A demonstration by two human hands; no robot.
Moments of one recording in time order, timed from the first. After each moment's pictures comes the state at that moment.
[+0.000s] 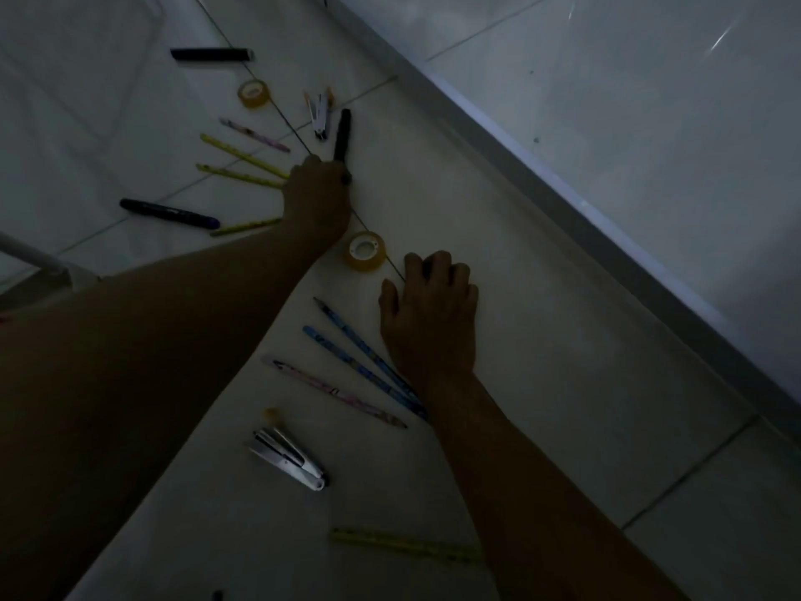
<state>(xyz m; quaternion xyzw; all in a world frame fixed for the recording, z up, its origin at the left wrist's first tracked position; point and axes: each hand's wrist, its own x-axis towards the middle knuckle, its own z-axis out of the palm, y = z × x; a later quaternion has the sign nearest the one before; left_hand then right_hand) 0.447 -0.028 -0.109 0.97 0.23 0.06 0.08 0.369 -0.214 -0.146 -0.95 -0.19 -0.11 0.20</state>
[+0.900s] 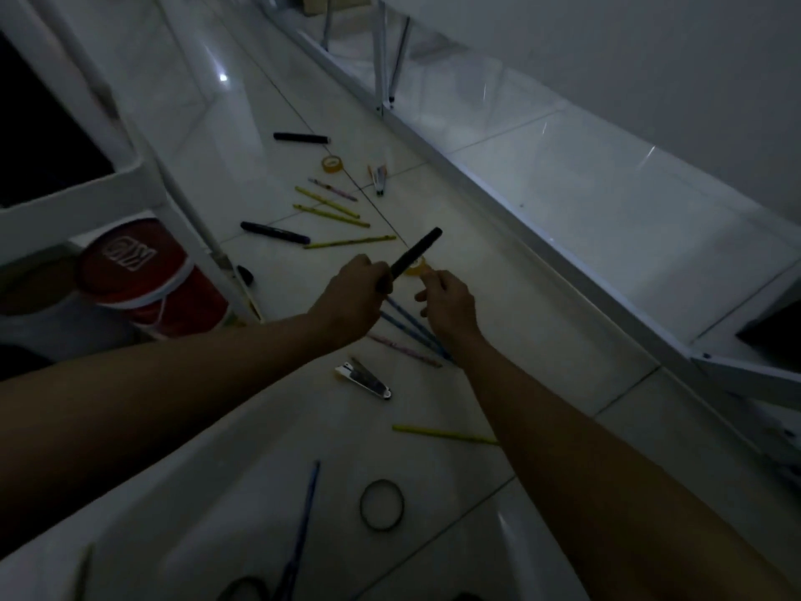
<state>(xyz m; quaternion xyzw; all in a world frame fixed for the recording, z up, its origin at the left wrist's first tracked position) 0.234 -0.092 -0.002 0.98 0.09 0.04 0.20 0.303 -0.220 -0.054 -0.78 -0.06 0.15 0.60</state>
